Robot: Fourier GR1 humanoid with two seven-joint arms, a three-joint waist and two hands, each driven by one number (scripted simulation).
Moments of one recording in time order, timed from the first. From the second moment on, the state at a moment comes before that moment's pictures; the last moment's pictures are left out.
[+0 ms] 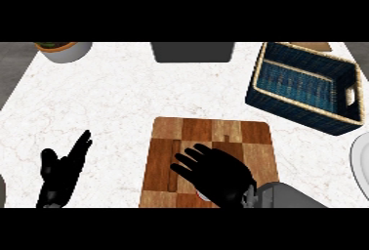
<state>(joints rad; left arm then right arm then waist) 0.09 0.36 -0.19 -1.46 0.24 0.18 0.18 -0.51 -0.36 0.84 -1.76 0.58 0.64 0.40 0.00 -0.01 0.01</state>
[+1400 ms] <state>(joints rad) 0.11 0.35 -0.14 -1.47 0.22 0.13 0.19 -0.48 -0.22 0.73 -1.52 0.85 0.46 0.41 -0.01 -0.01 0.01</state>
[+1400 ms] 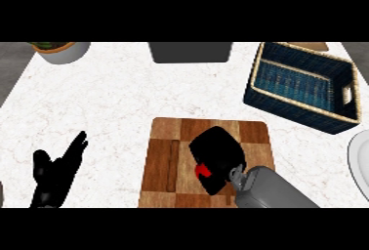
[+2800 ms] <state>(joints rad) 0.10 0.33 -0.14 -1.48 0.20 0.13 0.23 -1.12 -0.02 0.13 -1.48 1.14 -0.12 1.16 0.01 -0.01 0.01</state>
